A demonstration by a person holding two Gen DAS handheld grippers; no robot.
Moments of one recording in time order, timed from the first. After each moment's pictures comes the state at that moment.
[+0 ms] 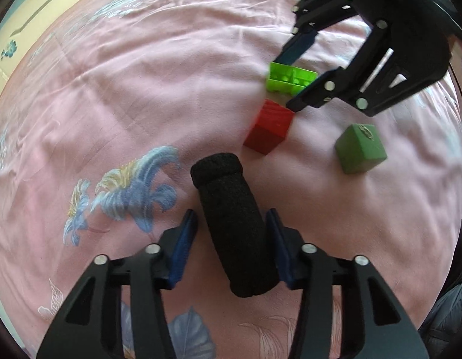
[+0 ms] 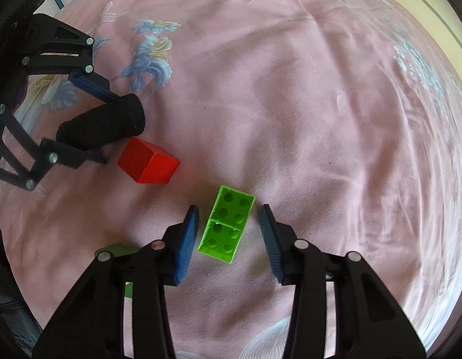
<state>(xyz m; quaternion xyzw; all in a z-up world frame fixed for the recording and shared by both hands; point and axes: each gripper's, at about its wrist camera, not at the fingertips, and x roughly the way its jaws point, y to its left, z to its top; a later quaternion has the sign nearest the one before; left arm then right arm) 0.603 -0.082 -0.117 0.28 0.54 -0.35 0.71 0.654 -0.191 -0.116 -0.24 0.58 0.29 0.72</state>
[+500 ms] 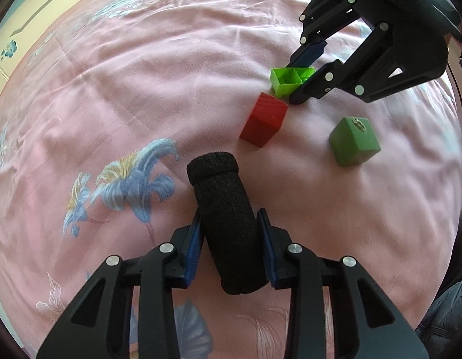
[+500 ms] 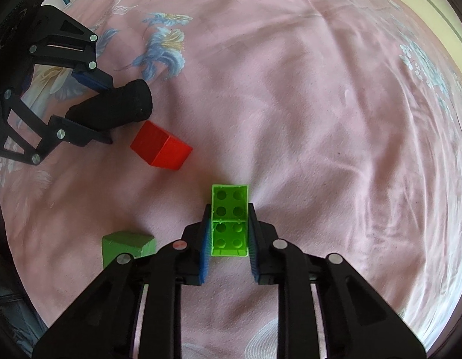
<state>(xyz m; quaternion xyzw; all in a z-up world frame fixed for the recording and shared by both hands) 0.596 -0.076 -0.115 0.28 0.54 -0.35 0.71 0.634 -0.190 -0.114 -0.24 0.58 0.30 0.71</state>
